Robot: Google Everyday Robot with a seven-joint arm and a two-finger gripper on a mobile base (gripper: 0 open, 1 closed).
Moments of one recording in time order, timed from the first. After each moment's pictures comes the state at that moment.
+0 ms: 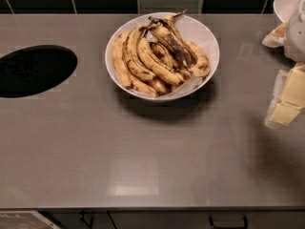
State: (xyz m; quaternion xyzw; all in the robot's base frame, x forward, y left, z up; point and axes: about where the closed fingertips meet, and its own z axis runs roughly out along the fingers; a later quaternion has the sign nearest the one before) arm 0.438 -0.217 0.976 -0.60 0.78 -0.03 0.16
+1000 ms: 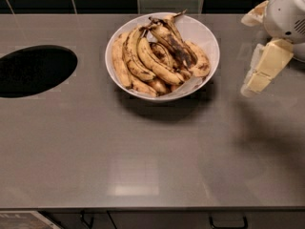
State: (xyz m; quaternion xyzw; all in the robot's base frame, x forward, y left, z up) arm 0.508 -0.194 0.986 -0.62 0.75 0.00 0.24
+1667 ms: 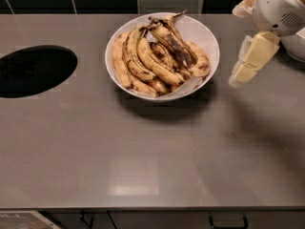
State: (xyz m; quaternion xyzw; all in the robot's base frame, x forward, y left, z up) arm 0.529 -0.174 0.993 -0.62 0.73 0.00 0.27
